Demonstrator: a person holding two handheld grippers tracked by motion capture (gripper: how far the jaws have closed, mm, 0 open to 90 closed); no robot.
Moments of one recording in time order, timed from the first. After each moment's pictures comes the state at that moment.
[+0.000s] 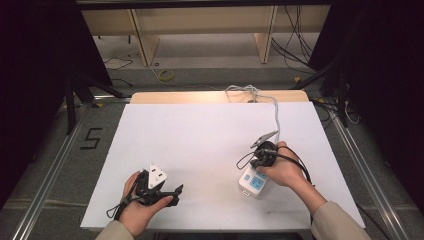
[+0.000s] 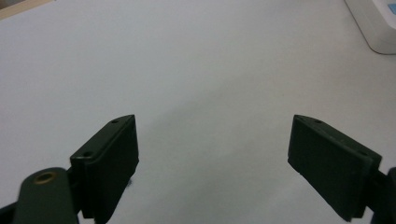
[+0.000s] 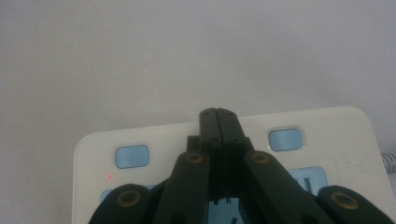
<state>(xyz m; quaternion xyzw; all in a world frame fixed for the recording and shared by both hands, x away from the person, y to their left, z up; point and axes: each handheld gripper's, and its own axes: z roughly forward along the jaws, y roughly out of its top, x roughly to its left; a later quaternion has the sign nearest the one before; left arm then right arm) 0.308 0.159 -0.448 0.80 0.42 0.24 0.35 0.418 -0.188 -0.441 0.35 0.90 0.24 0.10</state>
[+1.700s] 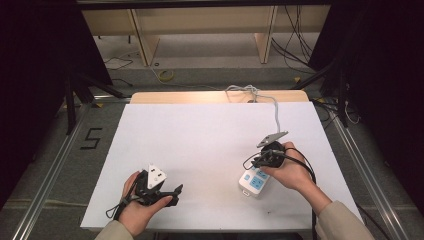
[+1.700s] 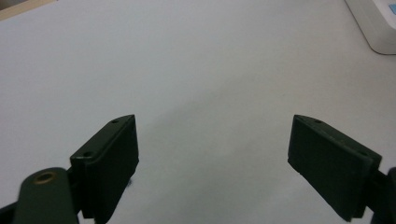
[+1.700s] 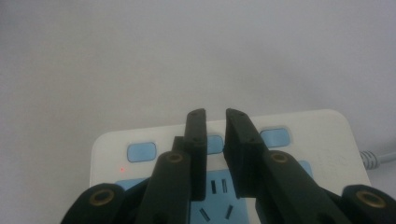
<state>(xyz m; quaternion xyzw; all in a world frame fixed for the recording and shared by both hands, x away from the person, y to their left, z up) 0.308 0.160 -0.447 0.80 0.42 0.24 0.35 0.408 -0.203 -0.431 0.35 0.89 0.28 0.11</state>
